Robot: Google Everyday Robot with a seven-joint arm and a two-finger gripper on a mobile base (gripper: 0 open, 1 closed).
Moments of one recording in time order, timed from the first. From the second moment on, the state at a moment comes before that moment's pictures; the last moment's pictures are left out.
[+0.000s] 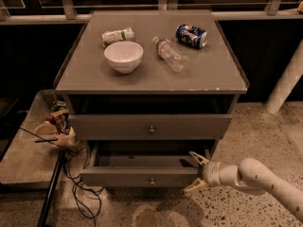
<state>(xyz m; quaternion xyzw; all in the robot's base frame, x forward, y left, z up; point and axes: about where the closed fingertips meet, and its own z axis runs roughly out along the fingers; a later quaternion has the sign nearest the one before) 0.540 -0.185 0.409 -0.58 0.65 0.18 0.45</state>
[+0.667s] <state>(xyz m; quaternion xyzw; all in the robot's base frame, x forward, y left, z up) 0.525 -0.212 0.403 -0.56 0.67 0.18 0.46</state>
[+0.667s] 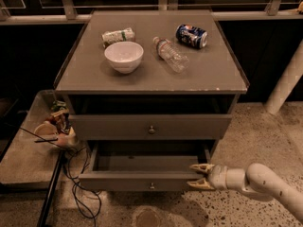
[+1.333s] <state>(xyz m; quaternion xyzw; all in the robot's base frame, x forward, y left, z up) 0.506 -0.209 0.410 -0.57 0.65 0.18 0.46</state>
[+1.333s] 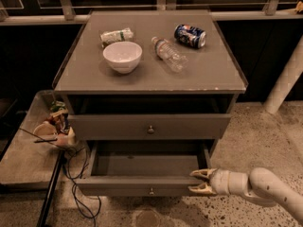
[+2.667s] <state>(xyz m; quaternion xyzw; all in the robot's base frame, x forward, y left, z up) 0.494 -0.210 0.410 -0.57 0.66 0.18 0.46</state>
